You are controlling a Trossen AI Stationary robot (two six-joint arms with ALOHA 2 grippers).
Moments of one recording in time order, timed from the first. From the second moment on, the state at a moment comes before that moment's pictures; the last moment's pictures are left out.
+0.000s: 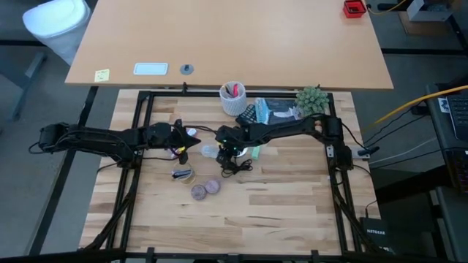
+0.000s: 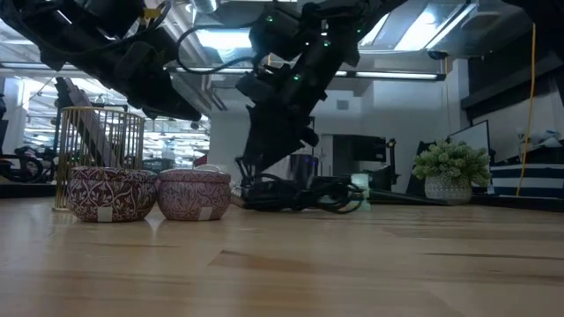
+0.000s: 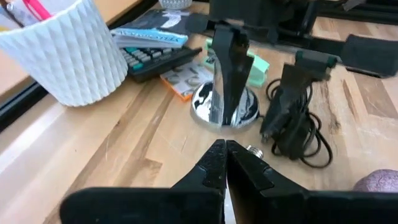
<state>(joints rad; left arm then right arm) 0.16 0.93 0.35 0.13 -0.11 -0.07 -0.08 2.07 1.50 -0.44 0.02 0.37</state>
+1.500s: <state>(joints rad) 0.16 0.93 0.35 0.10 -0.11 -0.02 -0.08 2.14 1.50 -0.24 -0.03 0.38</state>
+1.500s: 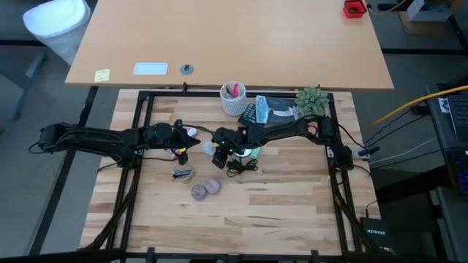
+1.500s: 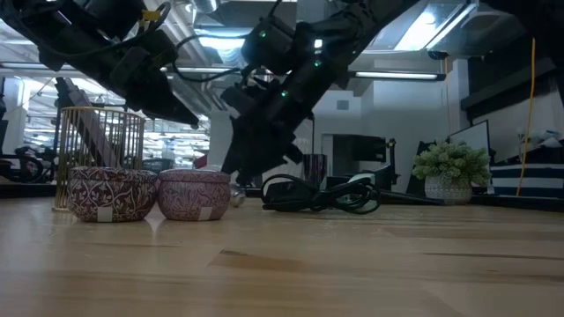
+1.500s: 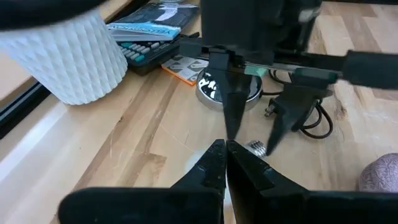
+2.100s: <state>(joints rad) 0.16 0.93 0.35 0.08 -0.11 -0.03 -0.08 2.21 1.50 -0.13 0.03 0.36</state>
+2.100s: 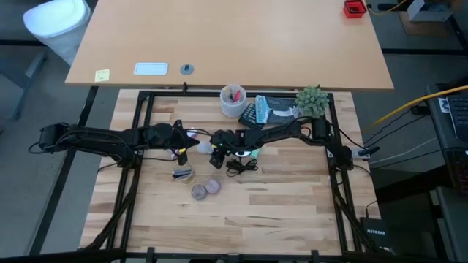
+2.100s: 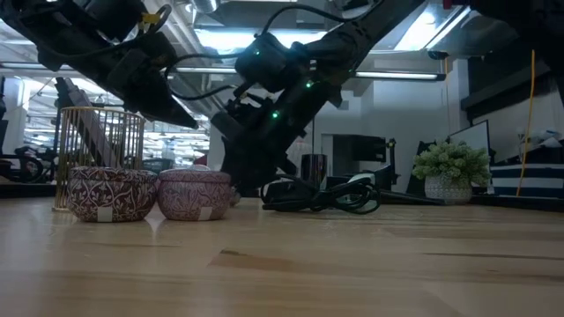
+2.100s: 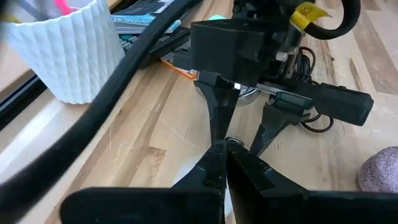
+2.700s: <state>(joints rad) 0.16 0.93 0.35 0.03 -0.11 -0.05 -0.08 2.21 1.50 -0.12 -0.08 0.36</state>
